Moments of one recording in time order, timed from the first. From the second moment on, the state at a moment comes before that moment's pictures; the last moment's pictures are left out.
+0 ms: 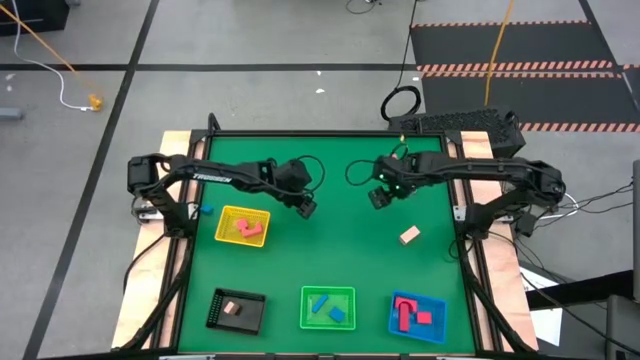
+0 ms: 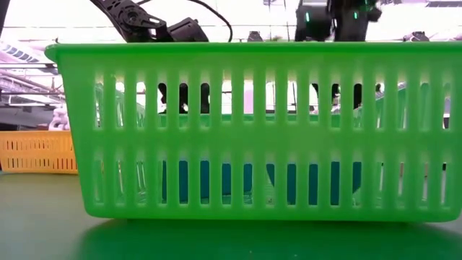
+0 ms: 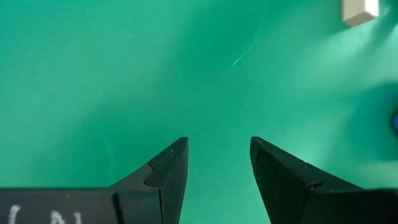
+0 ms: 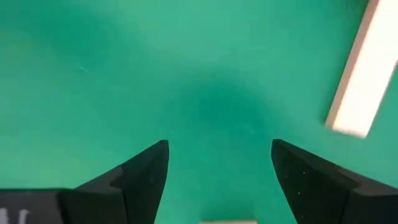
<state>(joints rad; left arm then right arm) 0.24 1.66 0.99 -0.26 0.22 -0.61 -0.28 1.39 0.98 -0.95 0.02 0.80</state>
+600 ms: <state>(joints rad) 0.25 1.65 0.99 -0.28 0.20 -0.52 -0.21 1.24 0.67 -0.85 -0.28 0.61</state>
